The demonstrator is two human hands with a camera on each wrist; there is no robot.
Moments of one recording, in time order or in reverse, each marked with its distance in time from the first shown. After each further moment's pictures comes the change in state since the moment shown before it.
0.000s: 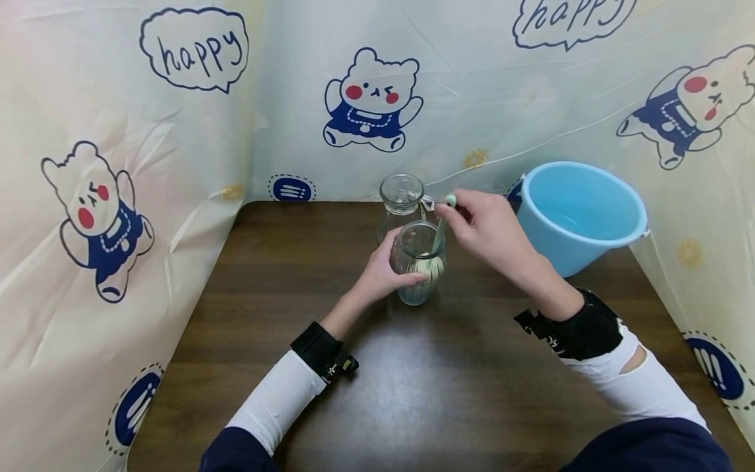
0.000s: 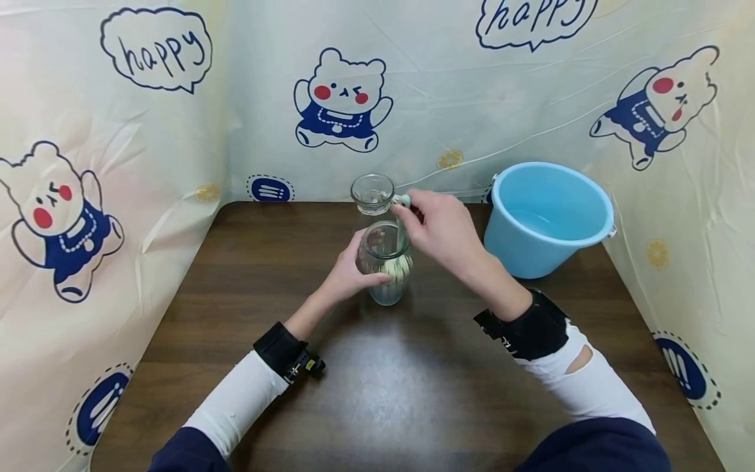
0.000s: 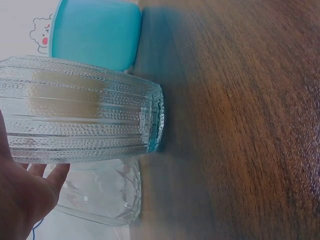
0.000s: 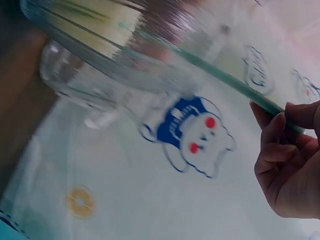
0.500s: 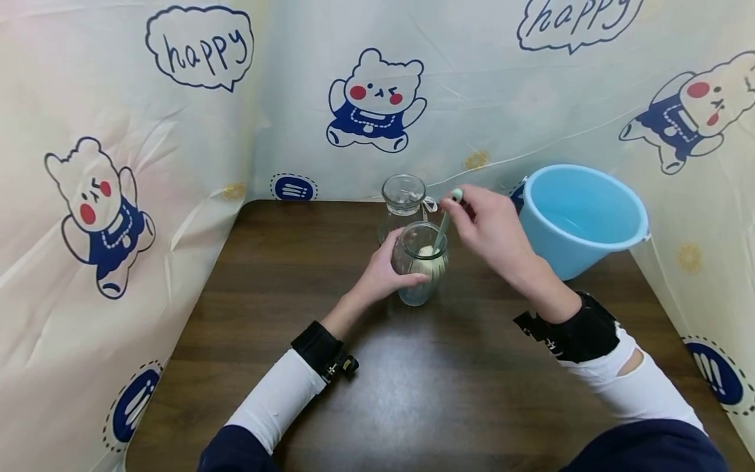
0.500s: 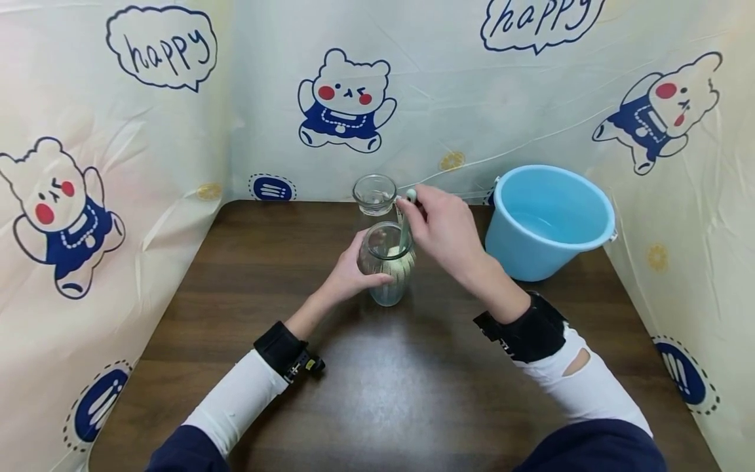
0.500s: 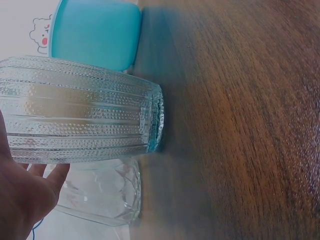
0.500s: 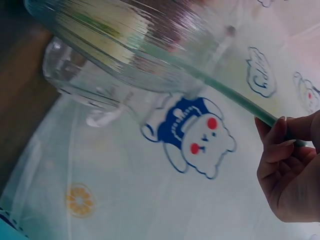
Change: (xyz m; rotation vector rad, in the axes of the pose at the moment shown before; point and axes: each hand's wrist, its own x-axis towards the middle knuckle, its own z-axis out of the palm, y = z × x) left_hand 0.012 -0.043 0.007 0.022 0.026 0.022; right_hand 0.003 -0.003 0.002 -0.018 0.075 -0.002
